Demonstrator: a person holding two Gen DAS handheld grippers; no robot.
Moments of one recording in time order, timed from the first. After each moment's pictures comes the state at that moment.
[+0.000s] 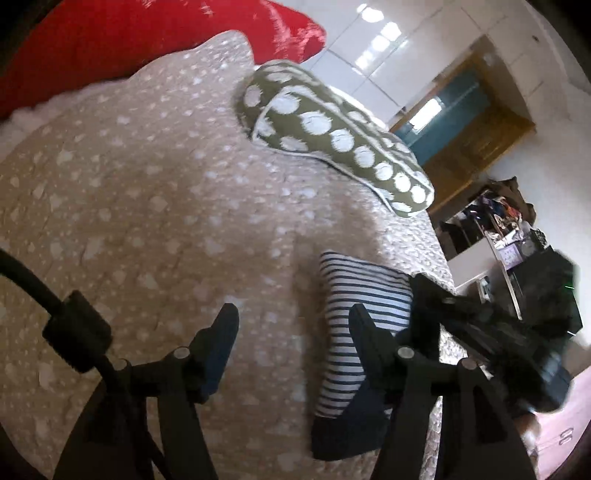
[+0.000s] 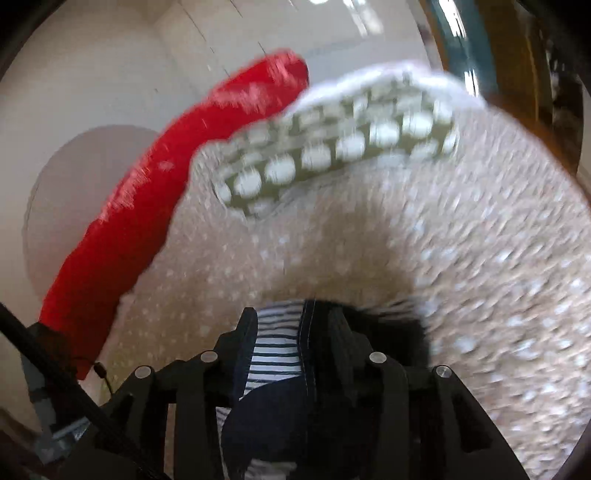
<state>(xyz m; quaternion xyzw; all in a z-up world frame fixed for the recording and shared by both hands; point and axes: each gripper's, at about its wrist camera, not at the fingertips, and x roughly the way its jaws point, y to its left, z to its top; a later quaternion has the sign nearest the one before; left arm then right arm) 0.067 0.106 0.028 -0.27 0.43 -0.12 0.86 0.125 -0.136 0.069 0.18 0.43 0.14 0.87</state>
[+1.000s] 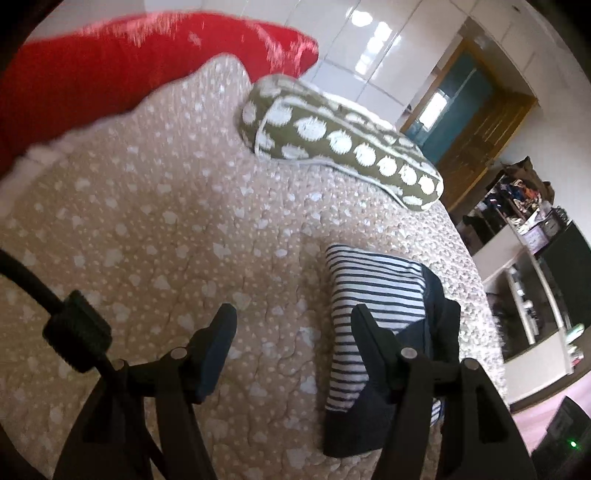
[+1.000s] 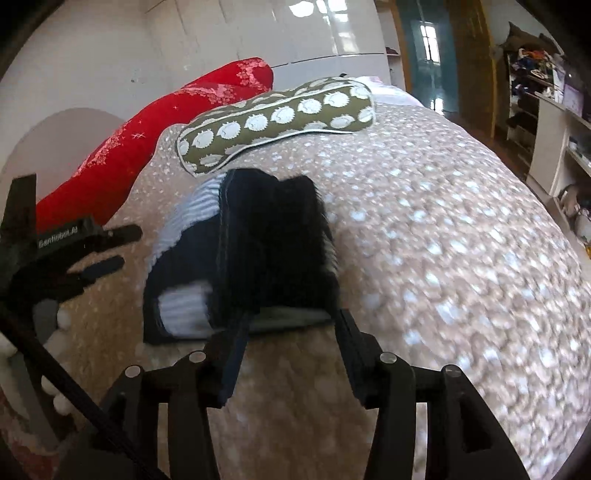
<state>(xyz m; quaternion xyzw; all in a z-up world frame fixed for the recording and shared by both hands) 0.038 0.077 0.042 -0.19 0.39 -0.07 0.90 -0.030 -0.172 0.035 0.10 0.40 0.05 0.91</state>
